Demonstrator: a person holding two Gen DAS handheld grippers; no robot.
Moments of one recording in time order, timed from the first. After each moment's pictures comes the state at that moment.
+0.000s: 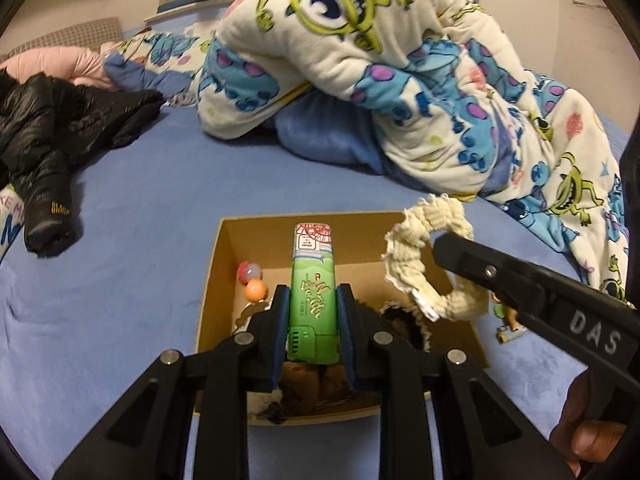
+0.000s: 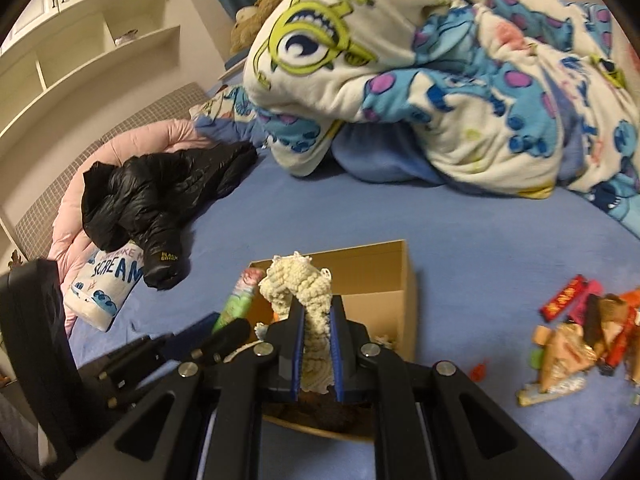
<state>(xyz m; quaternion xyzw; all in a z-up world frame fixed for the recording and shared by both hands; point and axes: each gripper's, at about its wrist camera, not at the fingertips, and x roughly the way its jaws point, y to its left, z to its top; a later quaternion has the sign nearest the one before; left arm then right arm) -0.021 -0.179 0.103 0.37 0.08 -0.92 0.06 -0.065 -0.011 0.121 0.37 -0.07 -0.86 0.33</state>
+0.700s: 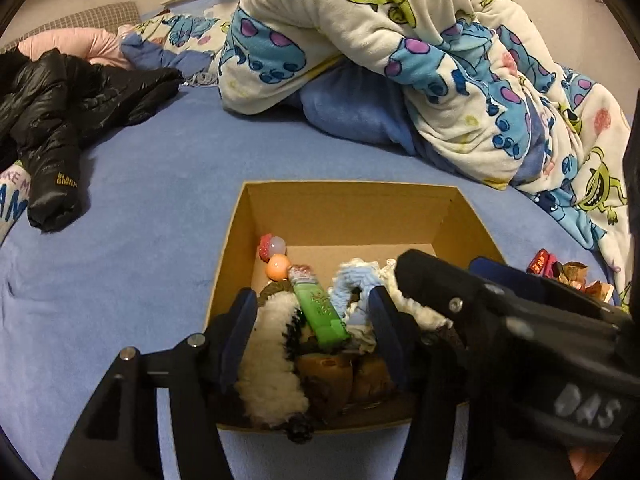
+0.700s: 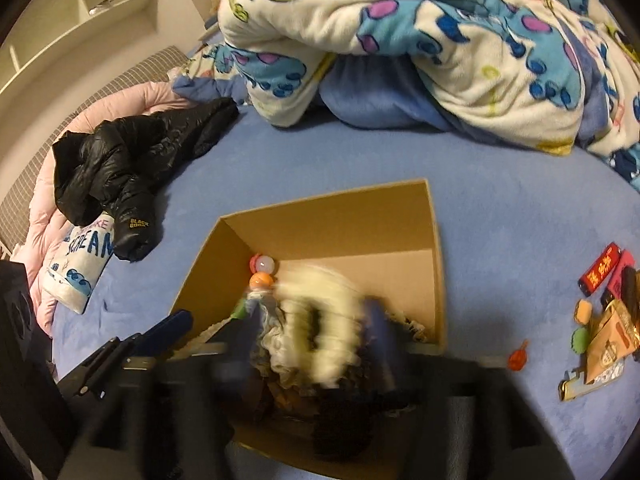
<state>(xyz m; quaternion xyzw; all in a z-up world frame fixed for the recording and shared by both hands) -0.027 -0.189 0.068 0.38 0.08 -0.91 0.10 -0.084 -0.049 0.071 0.42 -0.05 -0.85 0.32</state>
